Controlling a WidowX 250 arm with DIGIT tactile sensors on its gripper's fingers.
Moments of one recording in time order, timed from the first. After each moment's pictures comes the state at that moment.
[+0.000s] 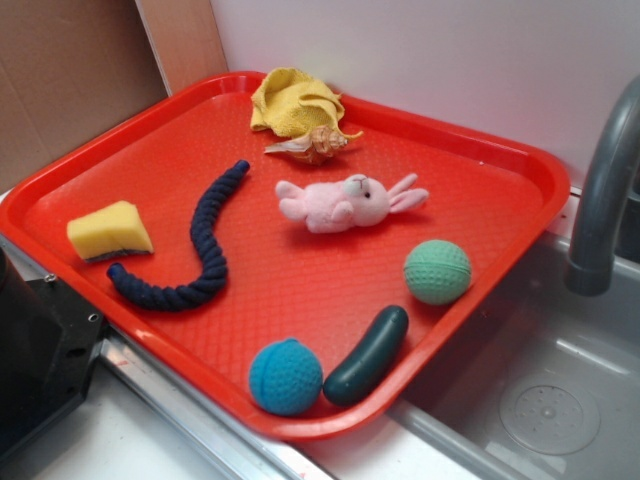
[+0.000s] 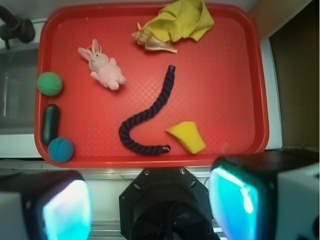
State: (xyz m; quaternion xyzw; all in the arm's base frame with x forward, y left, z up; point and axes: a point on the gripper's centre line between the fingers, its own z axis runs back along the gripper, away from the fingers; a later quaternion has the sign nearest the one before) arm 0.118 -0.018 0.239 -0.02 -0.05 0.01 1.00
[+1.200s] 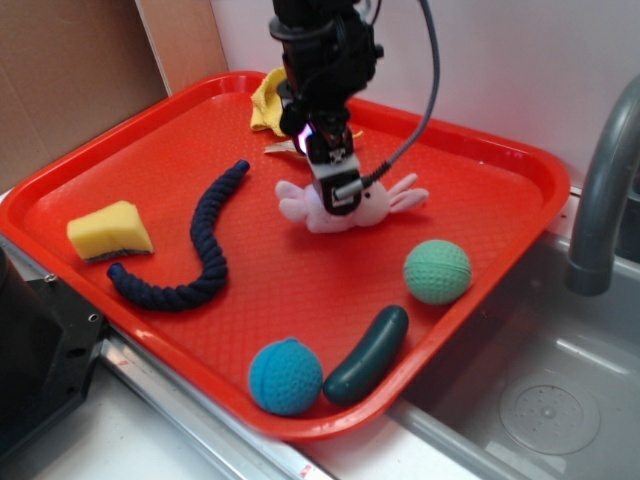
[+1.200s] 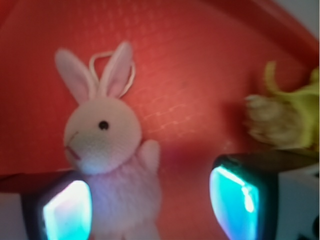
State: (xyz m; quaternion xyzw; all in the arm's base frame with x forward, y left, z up) arm 0.259 -0.074 0.043 -0.01 -0.01 -0.24 0.97
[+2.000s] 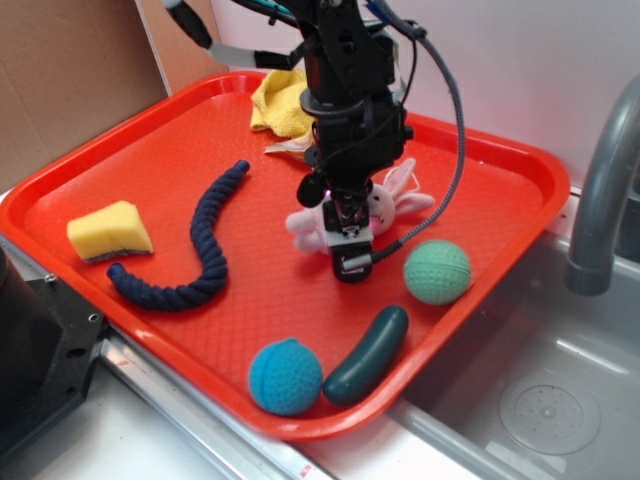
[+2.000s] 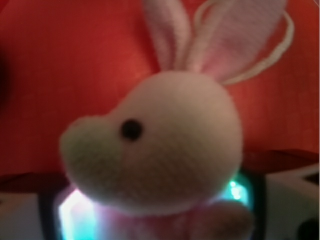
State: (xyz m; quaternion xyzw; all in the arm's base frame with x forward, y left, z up) arm 0.245 -0.099 0.021 -0.01 0.01 -0.29 0.96
